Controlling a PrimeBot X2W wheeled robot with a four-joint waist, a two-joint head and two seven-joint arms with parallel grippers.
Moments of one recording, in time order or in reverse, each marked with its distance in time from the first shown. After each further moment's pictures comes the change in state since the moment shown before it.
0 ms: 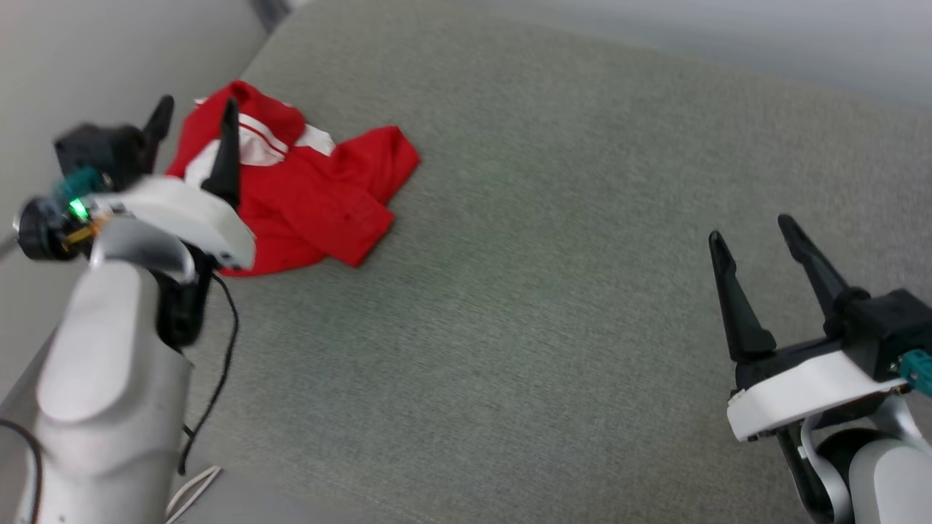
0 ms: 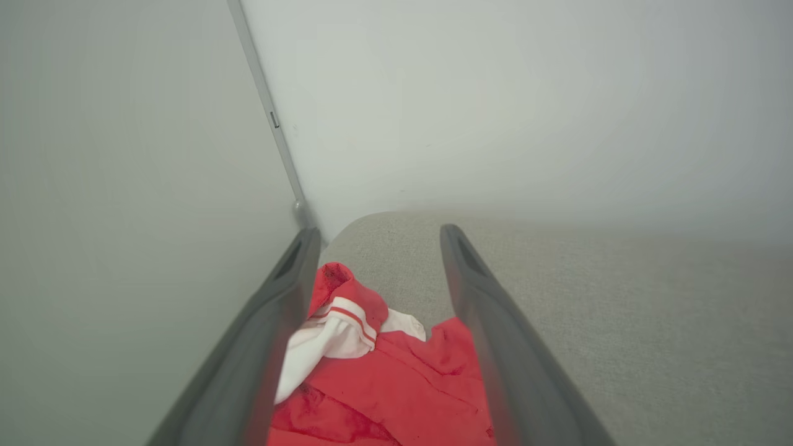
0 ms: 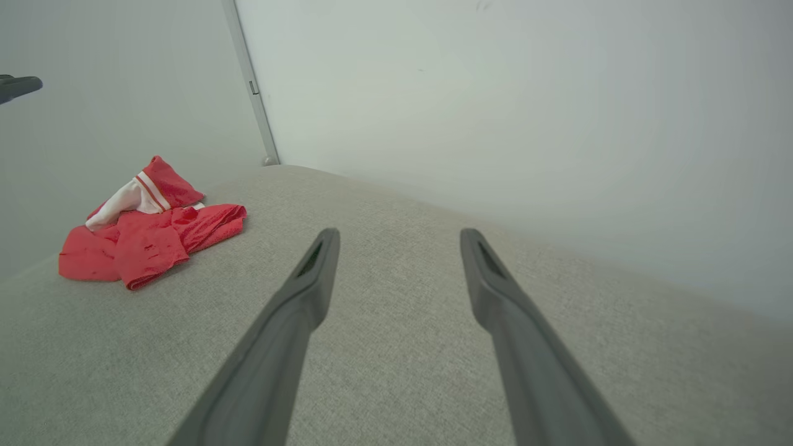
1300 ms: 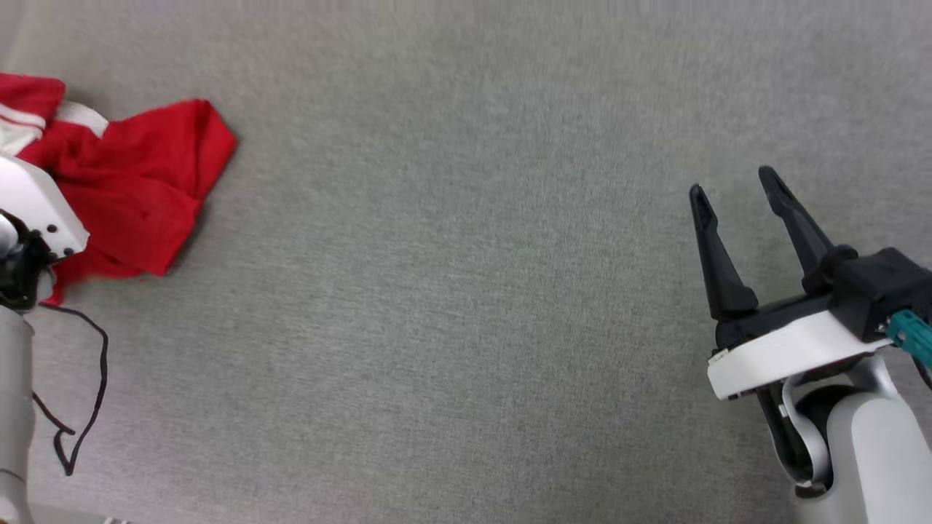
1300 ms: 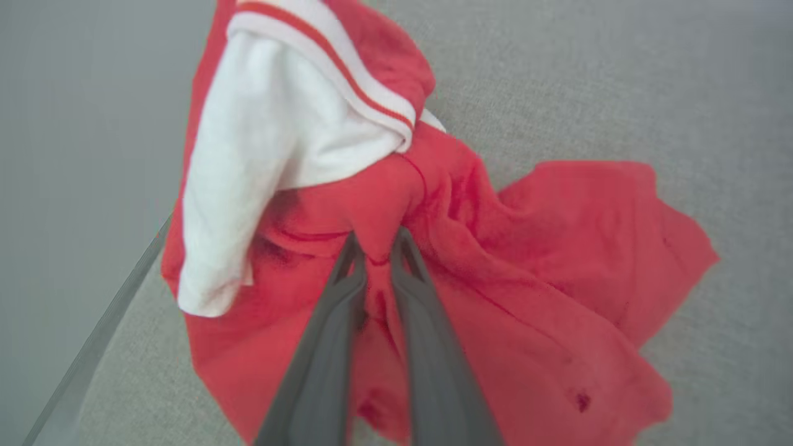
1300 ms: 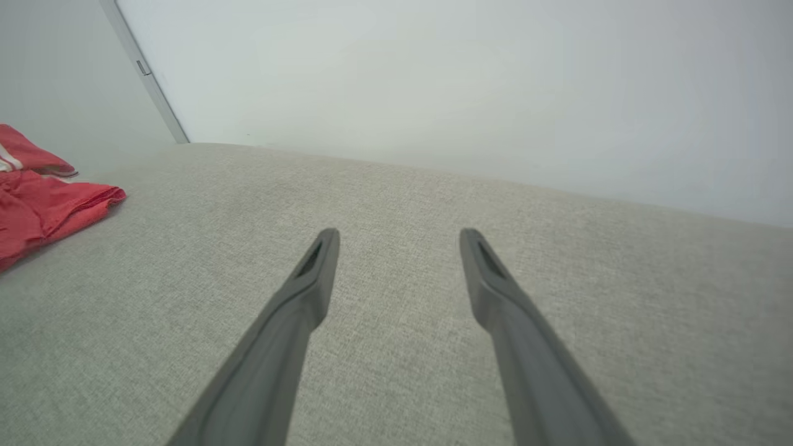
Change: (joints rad) left arm -0.270 0.242 0.044 0.513 -0.195 0.012 0.416; right arm -0.134 0.006 0.037 0.091 0.034 0.000 -0.073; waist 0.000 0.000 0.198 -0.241
